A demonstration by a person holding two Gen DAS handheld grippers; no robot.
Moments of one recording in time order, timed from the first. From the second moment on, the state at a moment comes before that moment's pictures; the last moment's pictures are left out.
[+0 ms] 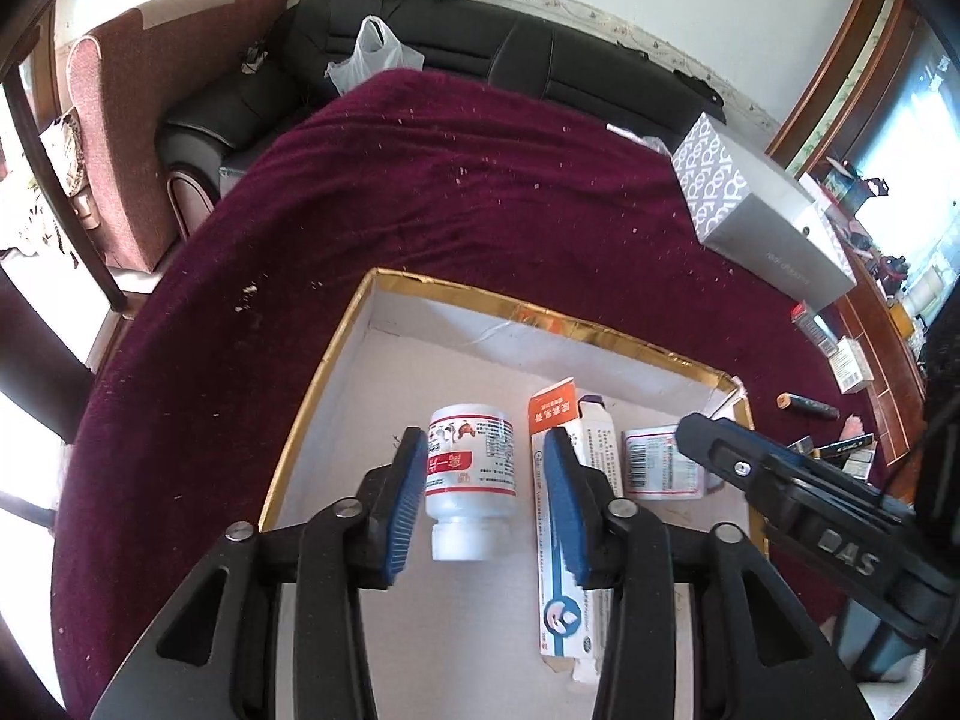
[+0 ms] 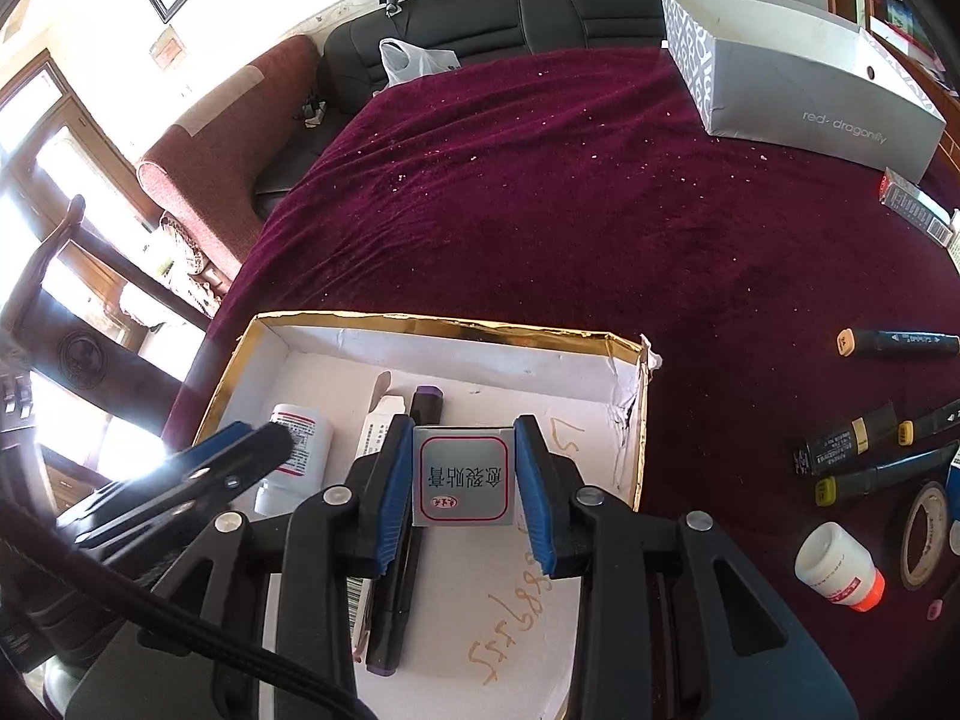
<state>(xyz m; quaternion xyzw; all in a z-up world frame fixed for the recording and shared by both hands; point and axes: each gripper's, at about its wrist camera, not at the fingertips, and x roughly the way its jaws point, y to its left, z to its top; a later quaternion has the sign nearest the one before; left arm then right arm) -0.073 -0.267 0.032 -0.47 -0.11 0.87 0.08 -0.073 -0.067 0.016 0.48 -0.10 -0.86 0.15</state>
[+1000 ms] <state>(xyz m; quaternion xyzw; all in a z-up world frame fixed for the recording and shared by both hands) 0.017 -0.275 0.065 -0.43 -0.17 0.88 0.09 -0.014 -0.044 0.060 0.40 -0.05 -0.91 0.13</state>
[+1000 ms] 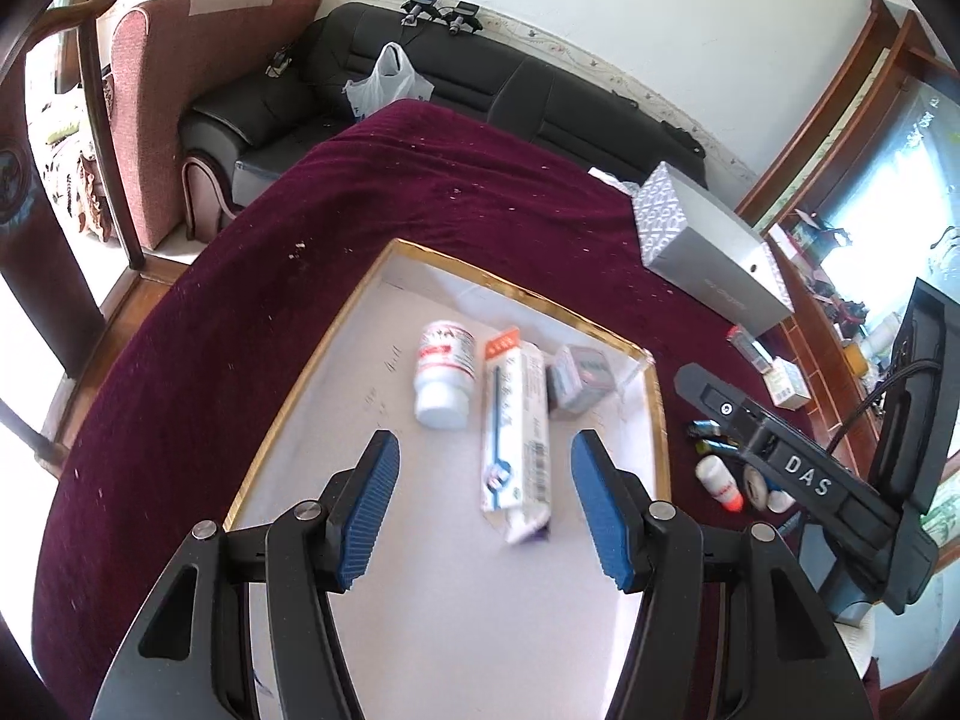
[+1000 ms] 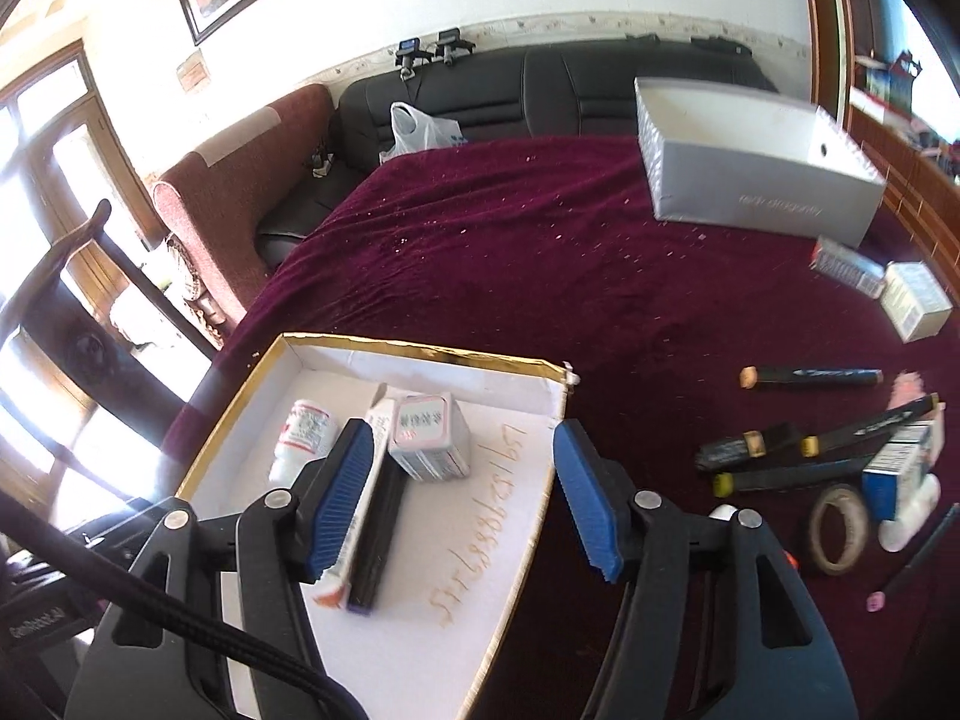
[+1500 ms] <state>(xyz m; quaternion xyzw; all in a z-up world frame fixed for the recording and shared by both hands) 0.070 -0.239 0.063 -0.43 -0.18 0.88 0.10 0.047 -0.003 0.085 0.31 0.03 -0.95 0.08</state>
